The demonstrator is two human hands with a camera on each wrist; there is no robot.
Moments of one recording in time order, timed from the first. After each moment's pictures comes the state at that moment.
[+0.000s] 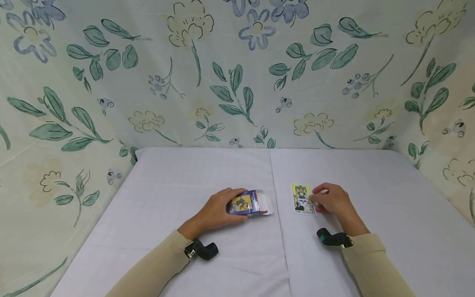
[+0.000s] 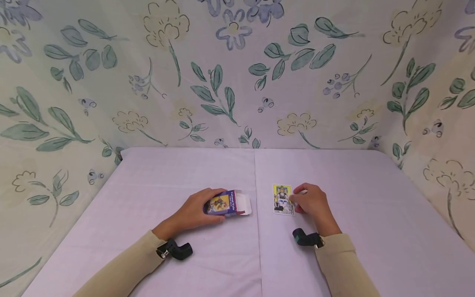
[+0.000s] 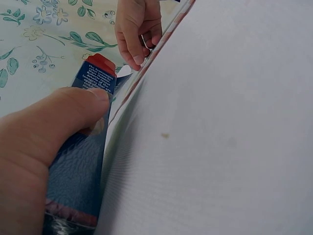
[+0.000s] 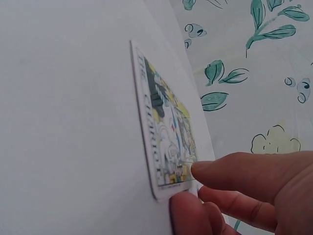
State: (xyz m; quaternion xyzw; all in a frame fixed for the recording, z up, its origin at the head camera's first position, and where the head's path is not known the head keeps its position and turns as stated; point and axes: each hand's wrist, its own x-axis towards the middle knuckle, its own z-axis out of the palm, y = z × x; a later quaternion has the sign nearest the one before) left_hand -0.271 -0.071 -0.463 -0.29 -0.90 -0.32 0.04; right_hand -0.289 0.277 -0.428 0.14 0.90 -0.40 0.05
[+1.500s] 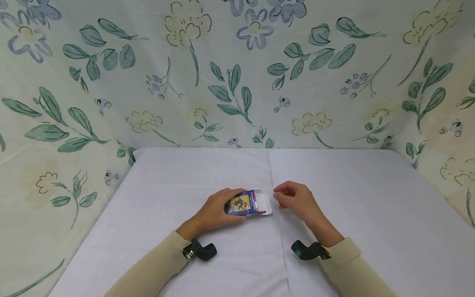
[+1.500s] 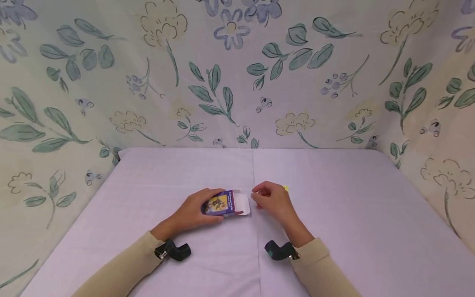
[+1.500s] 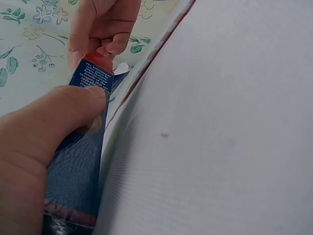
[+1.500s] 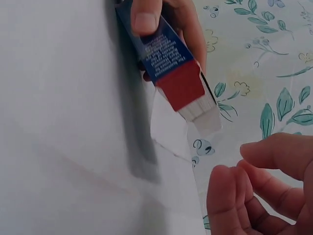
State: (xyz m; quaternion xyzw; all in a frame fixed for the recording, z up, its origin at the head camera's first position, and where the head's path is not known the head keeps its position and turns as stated) left_hand -0.273 -0.074 -0.466 -0.30 -0.89 -0.34 0.05; right_hand -0.267 0.193 -0.413 -0.01 0.88 -0.48 0.02
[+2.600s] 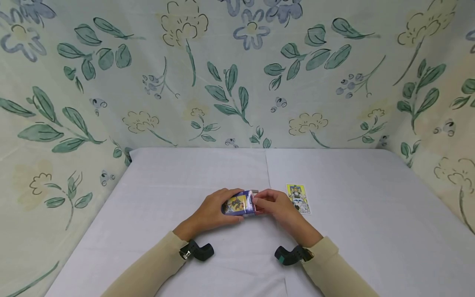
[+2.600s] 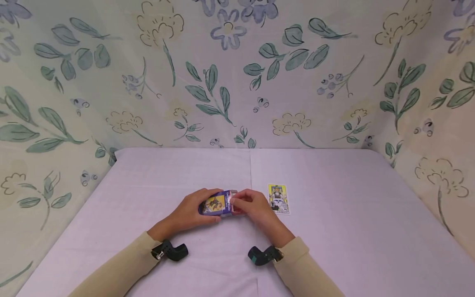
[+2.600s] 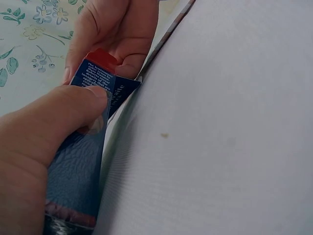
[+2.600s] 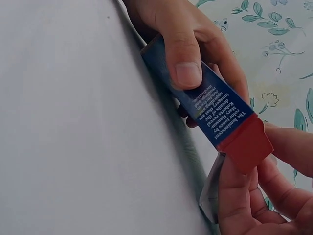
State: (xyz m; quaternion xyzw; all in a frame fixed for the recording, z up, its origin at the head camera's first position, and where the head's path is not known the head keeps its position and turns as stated) left_hand -0.273 -0.073 -0.468 -0.31 -0.89 -0.35 0.06; right_hand -0.266 0.163 -0.437 -0.03 0.76 -0.63 0.14
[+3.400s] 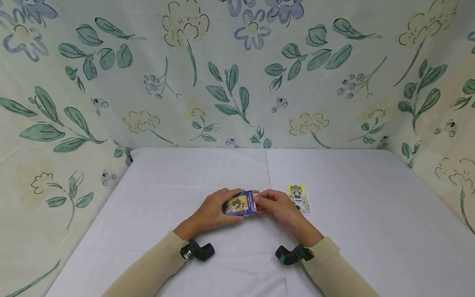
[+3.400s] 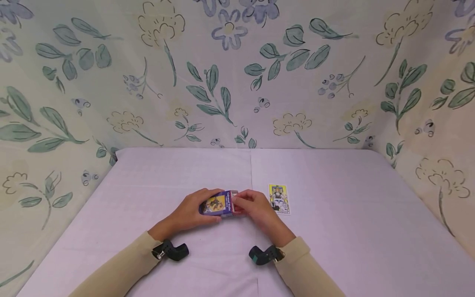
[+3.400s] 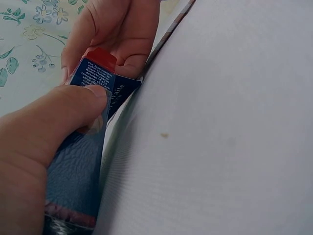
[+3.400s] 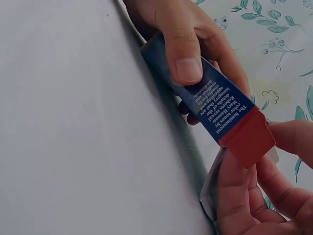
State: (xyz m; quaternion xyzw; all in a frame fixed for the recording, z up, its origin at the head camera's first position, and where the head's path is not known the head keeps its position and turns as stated) left_hand -0.275 -0.074 -0.471 -0.31 -0.88 -0.35 0.07; right_hand -0.267 0.164 -0.438 -0.02 0.73 -0.67 0.16
